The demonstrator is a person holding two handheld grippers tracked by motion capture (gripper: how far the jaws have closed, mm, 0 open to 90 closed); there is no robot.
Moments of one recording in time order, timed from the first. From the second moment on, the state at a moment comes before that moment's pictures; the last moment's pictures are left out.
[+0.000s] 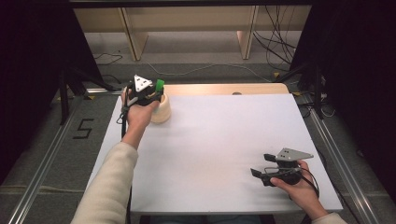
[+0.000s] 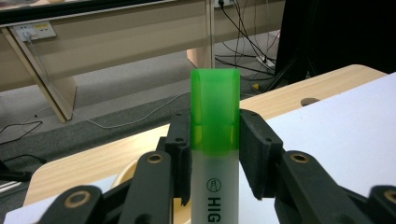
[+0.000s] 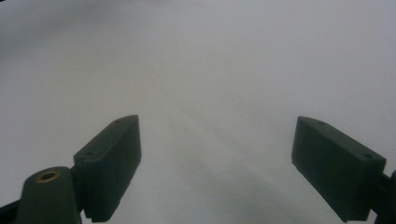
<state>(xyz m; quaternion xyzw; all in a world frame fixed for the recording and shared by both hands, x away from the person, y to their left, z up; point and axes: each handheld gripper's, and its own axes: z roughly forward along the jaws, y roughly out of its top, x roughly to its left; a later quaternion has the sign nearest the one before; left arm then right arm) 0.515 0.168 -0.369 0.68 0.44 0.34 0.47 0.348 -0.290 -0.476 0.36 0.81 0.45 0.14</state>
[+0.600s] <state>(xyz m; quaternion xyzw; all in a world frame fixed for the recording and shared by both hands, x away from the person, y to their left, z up) 0.528 0.167 -0.359 0.68 0.44 0.35 0.47 0.349 -0.290 -0.476 0.36 0.81 0.45 0.14</state>
